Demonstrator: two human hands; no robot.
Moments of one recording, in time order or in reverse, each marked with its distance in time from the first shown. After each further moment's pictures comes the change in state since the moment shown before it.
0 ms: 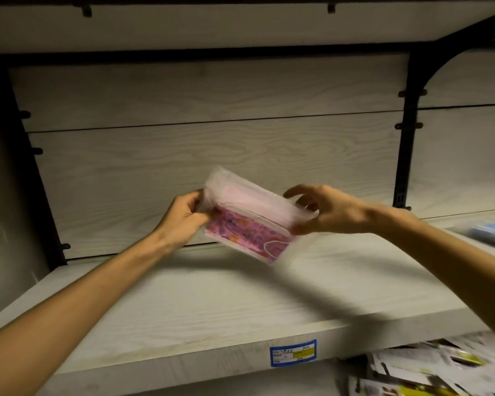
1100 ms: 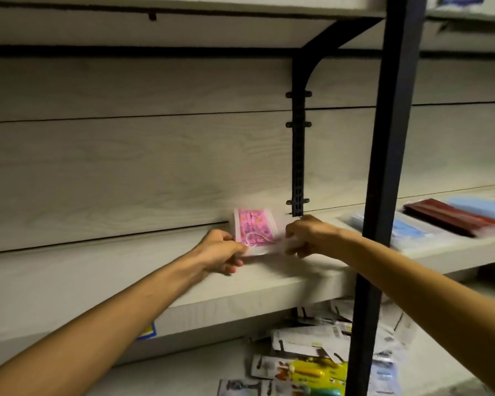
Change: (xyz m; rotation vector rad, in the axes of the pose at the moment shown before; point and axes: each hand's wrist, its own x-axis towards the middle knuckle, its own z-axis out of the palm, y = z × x) left_hand -0.023 0.050 0.289 -0.019 -0.247 -0.585; right_hand -0.137 0.150 -0.066 0.500 0.098 0.606
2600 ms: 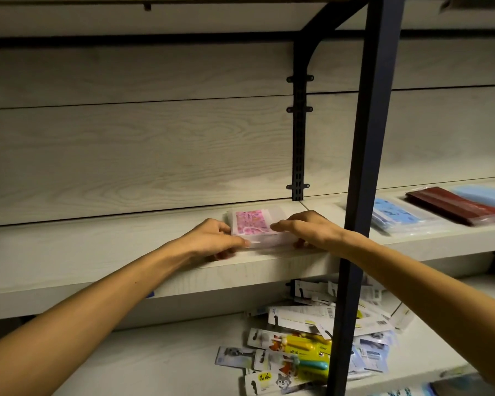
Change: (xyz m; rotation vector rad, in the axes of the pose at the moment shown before) left_hand -0.044 0.004 0.008 0.252 -0.056 0.059; right_hand -0.012 0.041 -0.017 -0.320 -0.087 -0.282
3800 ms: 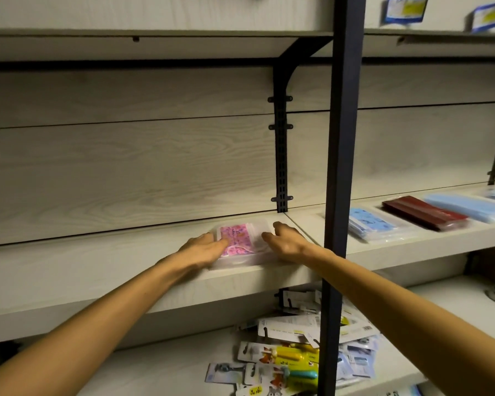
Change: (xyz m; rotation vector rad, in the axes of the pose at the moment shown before) left_hand 0.000 0.008 0.006 0.392 0.095 -0.040; right_hand 0.003 -0.012 0.014 -0.212 0.084 0.088
